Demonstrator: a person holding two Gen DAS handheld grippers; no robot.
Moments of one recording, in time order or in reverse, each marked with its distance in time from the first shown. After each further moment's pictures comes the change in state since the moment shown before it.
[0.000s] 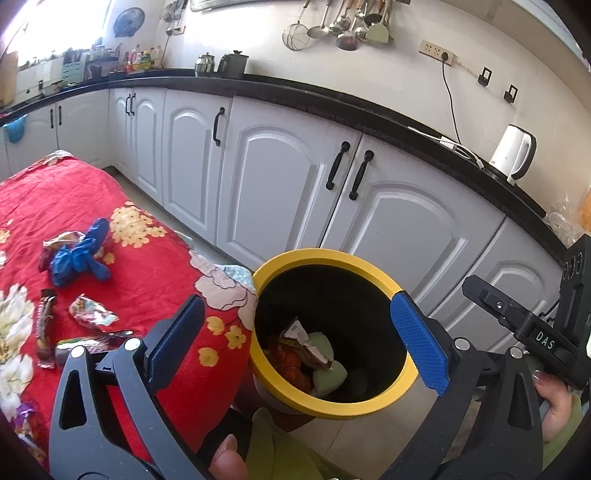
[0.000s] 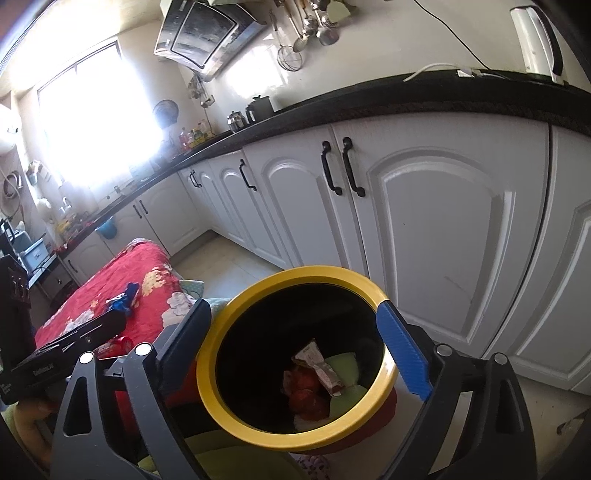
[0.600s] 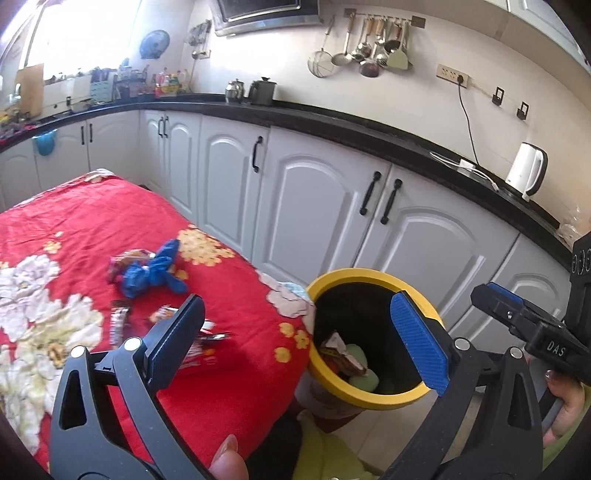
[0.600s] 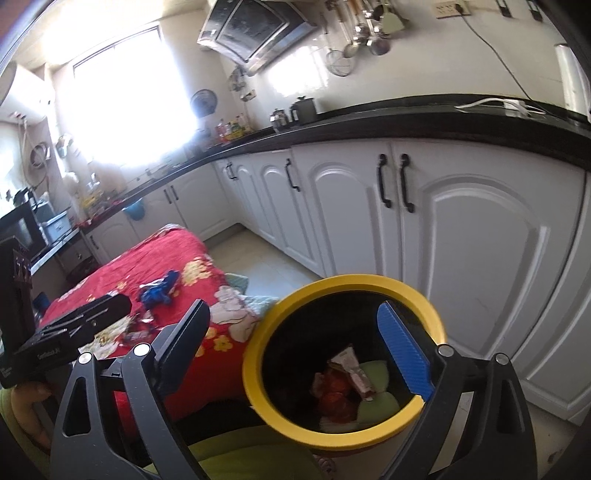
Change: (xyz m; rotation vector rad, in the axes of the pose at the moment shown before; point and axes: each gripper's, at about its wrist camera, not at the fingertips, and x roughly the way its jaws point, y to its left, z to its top) left arm -0.059 0.039 0.001 -0.004 -0.094 0.106; right arm -0.006 0.066 0.002 -0.124 0.006 0.101
